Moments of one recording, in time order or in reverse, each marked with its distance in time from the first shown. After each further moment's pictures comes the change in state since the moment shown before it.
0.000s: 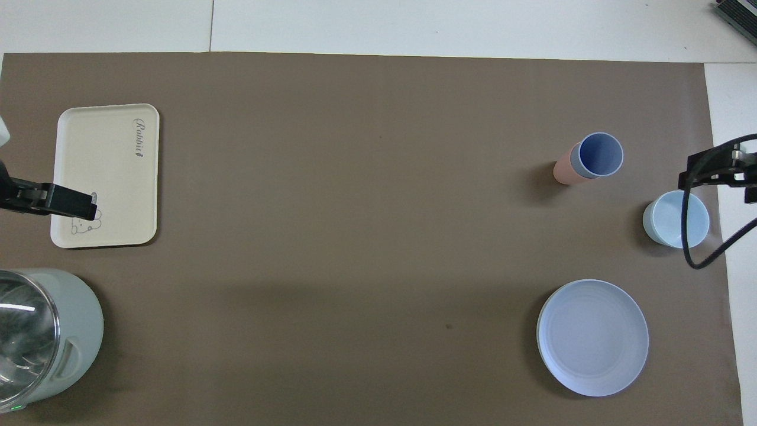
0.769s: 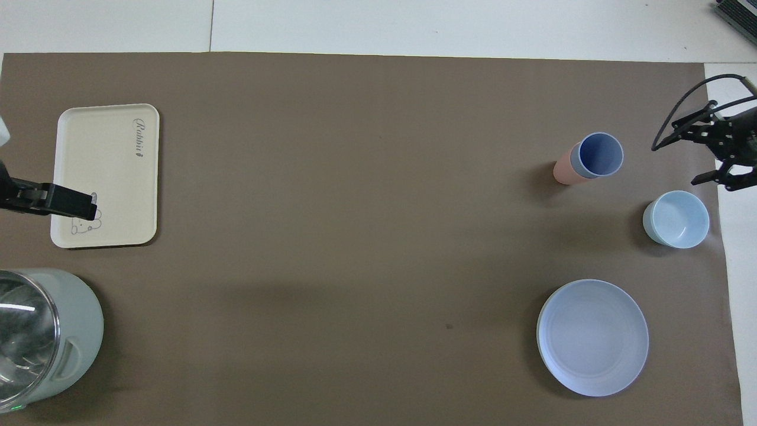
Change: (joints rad) left arm 0.000 0.000 0.000 0.000 0.000 0.000 0.000; right arm -0.176 0.342 -0.006 0.015 0.161 0.234 0.392
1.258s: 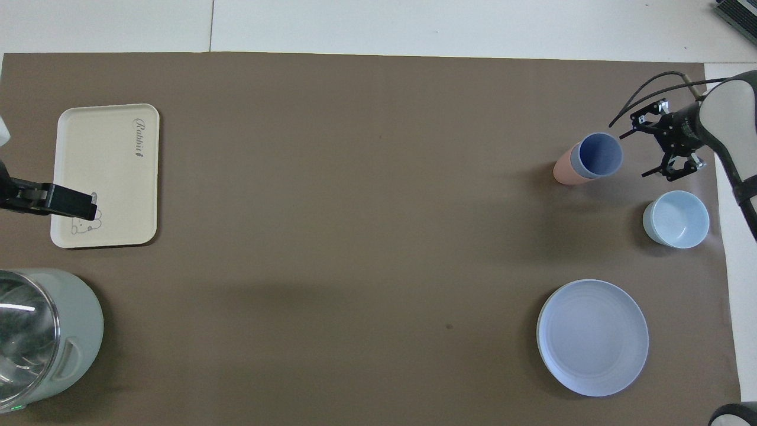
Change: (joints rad) left arm 0.000 0.000 0.000 0.000 0.000 0.000 0.000; right arm 0.001 0.296 0.004 0.175 0.040 0.047 0.255
